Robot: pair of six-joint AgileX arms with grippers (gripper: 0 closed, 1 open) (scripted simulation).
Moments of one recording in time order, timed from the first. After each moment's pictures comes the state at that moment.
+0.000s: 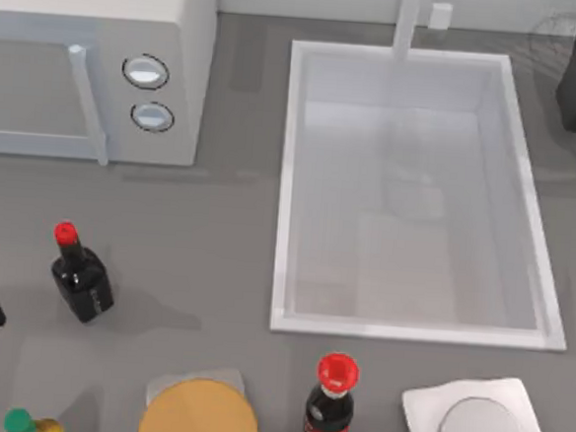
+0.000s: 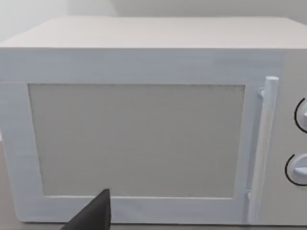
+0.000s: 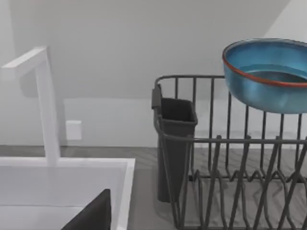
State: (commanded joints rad) left arm 0.00 0.00 0.00 0.00 0.00 0.00; right arm -0.04 0.15 0.09 0.08 -0.04 -0.01
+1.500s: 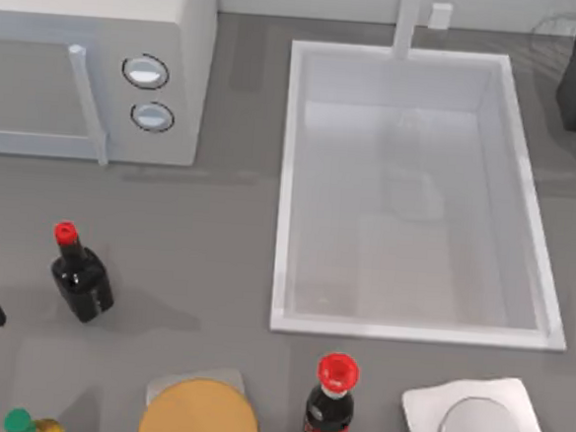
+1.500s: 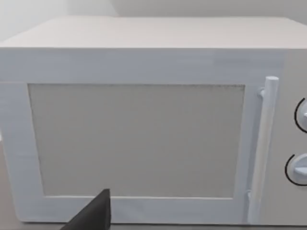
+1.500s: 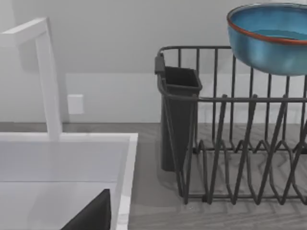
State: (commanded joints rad) left arm 0.00 0.00 0.00 0.00 0.00 0.00; right arm 0.00 0.00 0.00 0.00 0.00 0.00
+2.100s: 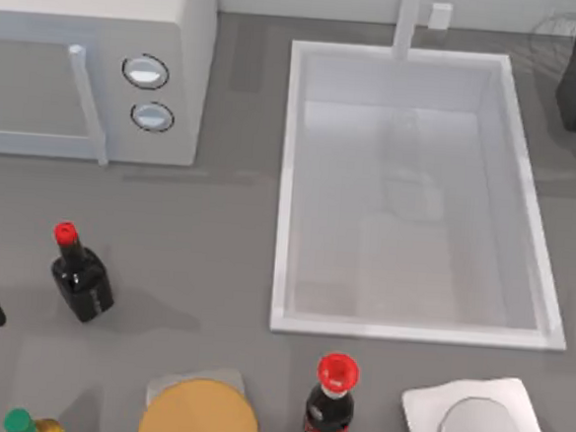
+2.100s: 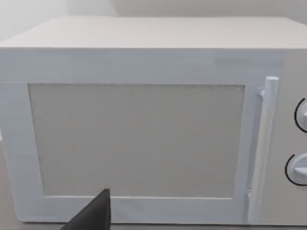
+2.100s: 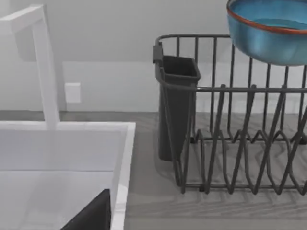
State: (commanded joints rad) left arm 0.00 0.00 0.00 0.00 0.00 0.00; right arm -0.01 0.03 0.02 -0.02 0.00 -0.01
